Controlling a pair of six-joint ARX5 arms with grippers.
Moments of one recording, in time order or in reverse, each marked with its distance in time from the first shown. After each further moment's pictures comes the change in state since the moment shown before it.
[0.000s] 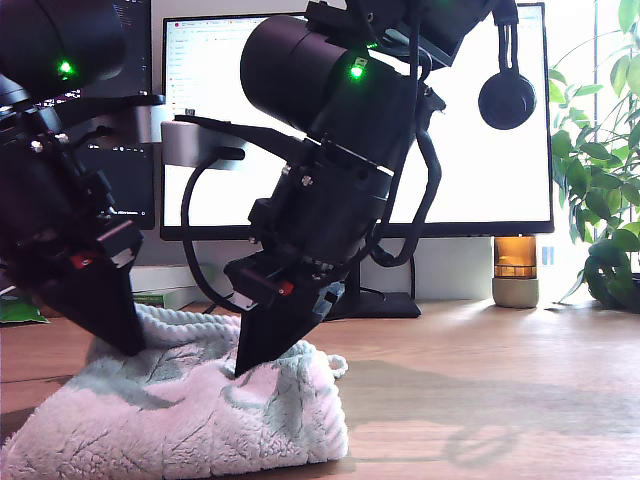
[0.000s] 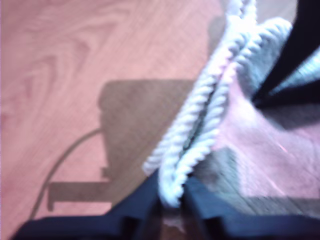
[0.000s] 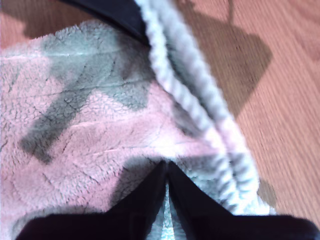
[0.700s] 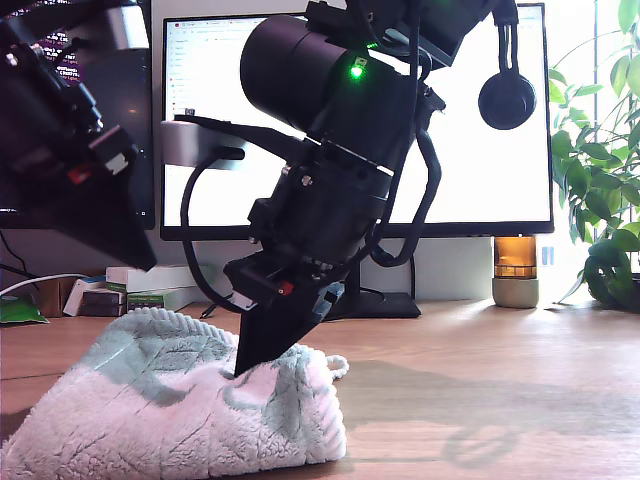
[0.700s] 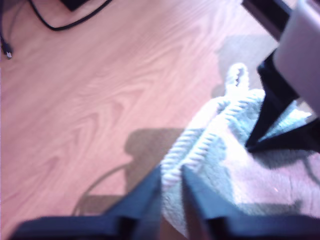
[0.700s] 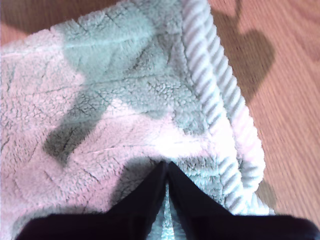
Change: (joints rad) left arm 0.004 -0.163 0.000 0.006 0.020 0.025; right arm 0.000 0.000 0.000 0.000 0.000 0.000
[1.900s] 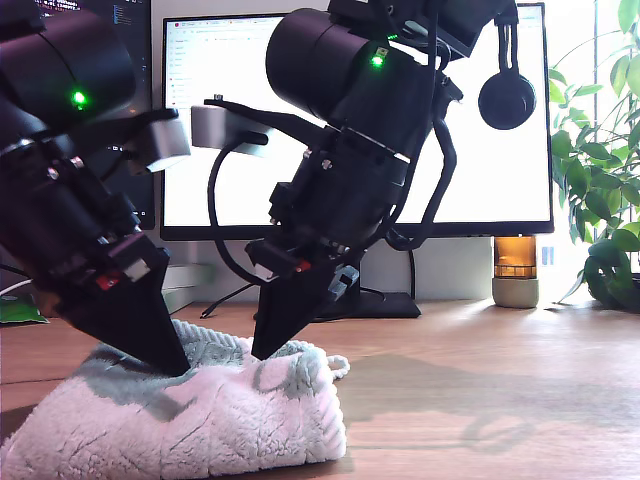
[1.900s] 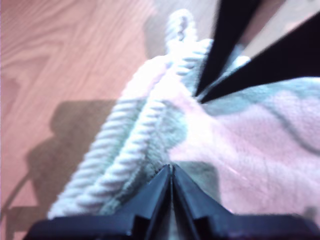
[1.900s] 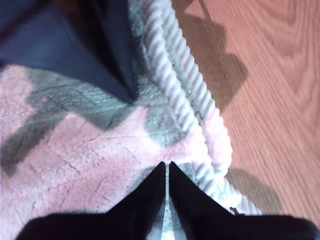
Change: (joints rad) left arm 0.016 0.257 -0.020 0.134 0.205 0.060; right arm -0.044 -0.029 0.000 -0.006 -0.027 0.001
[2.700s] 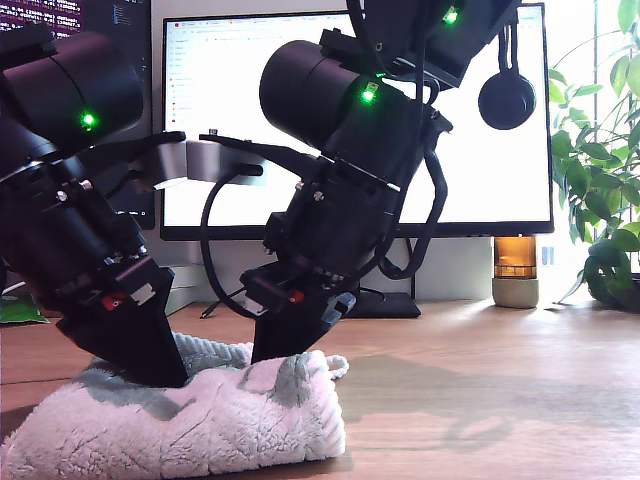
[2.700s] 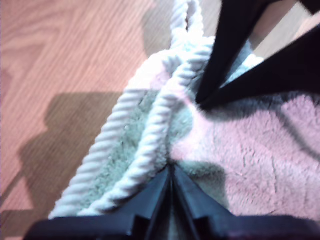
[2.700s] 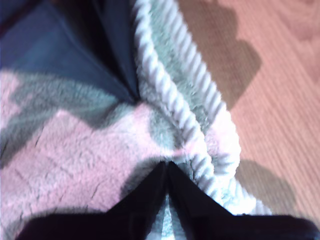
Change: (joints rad) left arm 0.000 0.043 0.000 0.019 -0.003 0.004; right arm -0.002 0.055 0.000 0.031 -0.002 0.026
